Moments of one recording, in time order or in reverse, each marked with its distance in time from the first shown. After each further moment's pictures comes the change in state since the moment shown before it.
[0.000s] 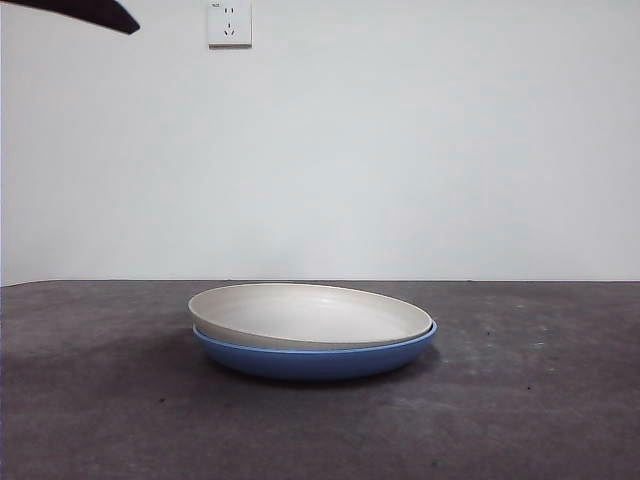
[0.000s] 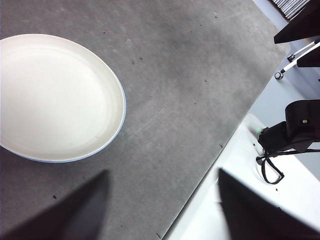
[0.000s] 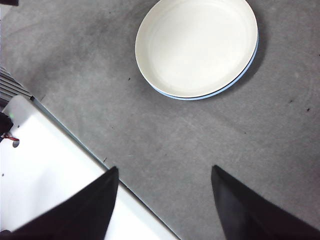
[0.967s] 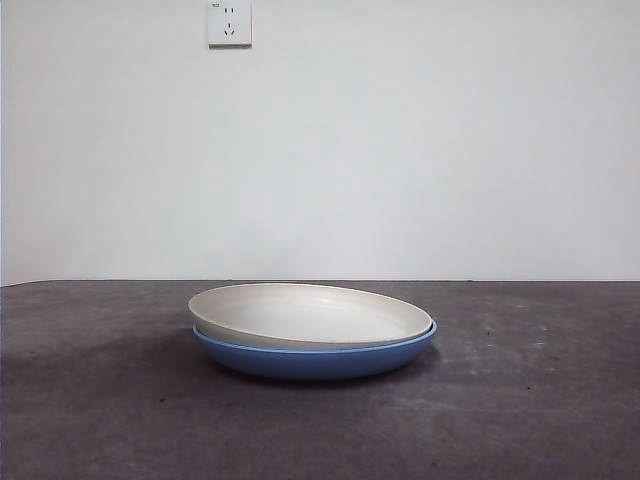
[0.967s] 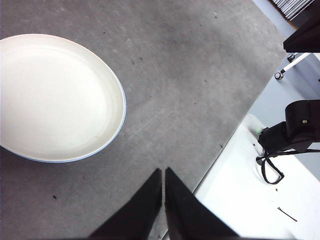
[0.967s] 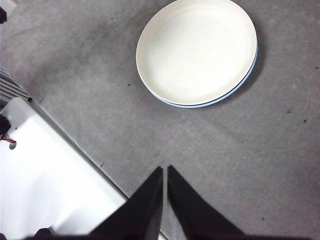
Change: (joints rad) left arm 0.000 0.000 0.000 0.000 0.000 0.000; right arm 0.000 0.000 0.000 0.024 0.000 -0.023
